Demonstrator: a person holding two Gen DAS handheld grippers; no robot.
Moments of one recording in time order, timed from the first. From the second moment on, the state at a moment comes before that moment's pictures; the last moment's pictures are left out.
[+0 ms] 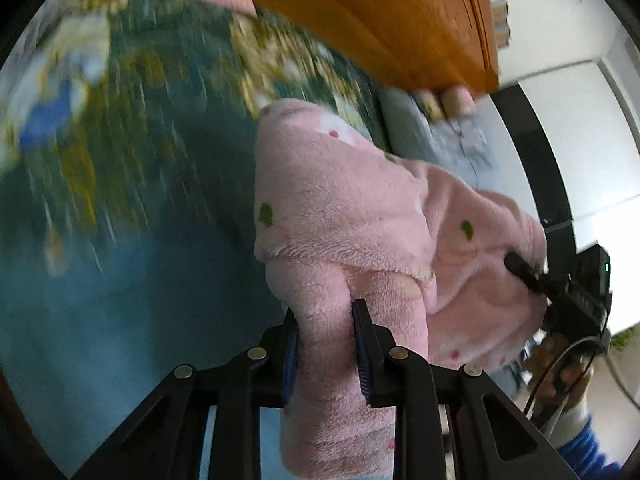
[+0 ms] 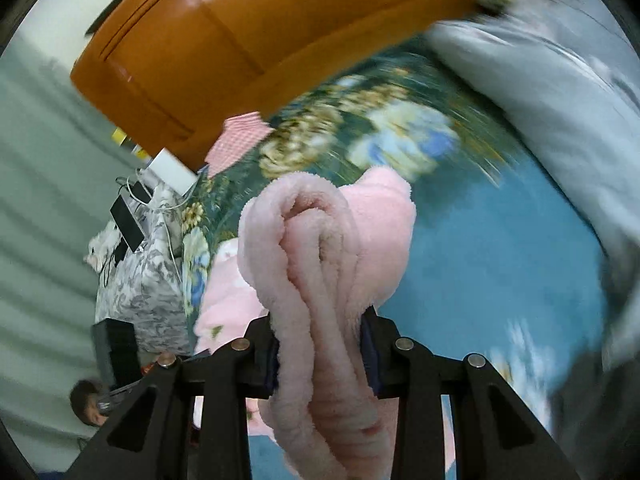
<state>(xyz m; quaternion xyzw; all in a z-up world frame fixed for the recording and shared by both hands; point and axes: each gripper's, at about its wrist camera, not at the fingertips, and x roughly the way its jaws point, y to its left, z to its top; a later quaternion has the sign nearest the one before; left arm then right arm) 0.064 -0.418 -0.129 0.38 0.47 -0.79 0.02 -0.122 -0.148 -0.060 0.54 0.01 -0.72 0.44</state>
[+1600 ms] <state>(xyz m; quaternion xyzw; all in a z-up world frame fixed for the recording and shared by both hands) 0.006 -0.419 -0.163 0.44 0.30 -0.83 0.15 -0.126 -0.228 -0.177 0.50 0.13 -0.76 0.40</state>
